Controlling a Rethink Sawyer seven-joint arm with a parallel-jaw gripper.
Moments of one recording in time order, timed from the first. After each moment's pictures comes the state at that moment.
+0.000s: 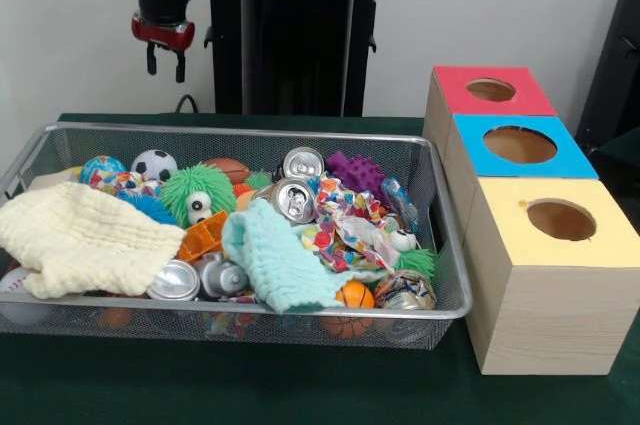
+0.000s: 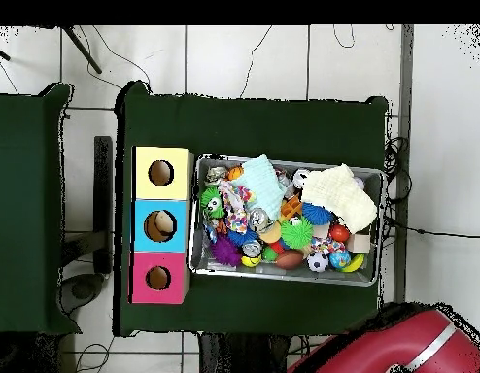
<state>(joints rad) -0.88 0.11 -0.61 1.90 -0.83 -0.66 1.97</state>
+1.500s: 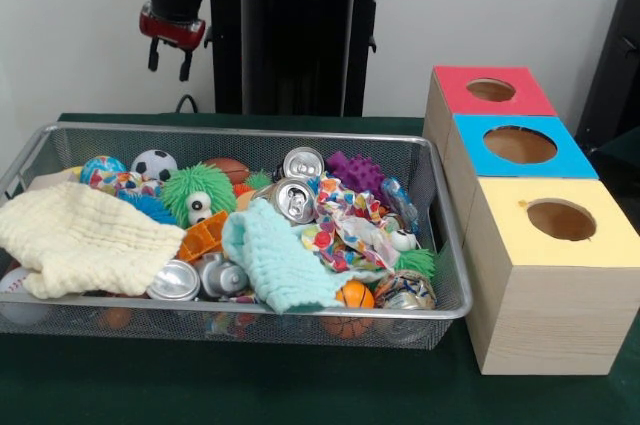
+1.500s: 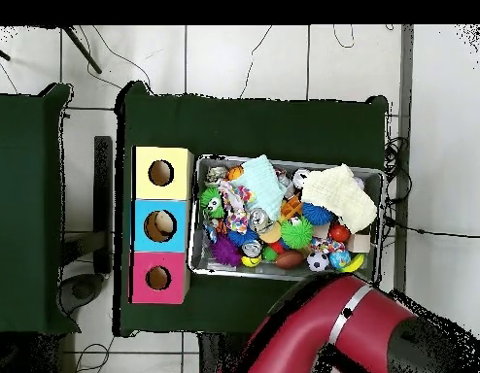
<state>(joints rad) -0.59 0.05 -0.66 2.01 -0.69 -0.66 1.97</state>
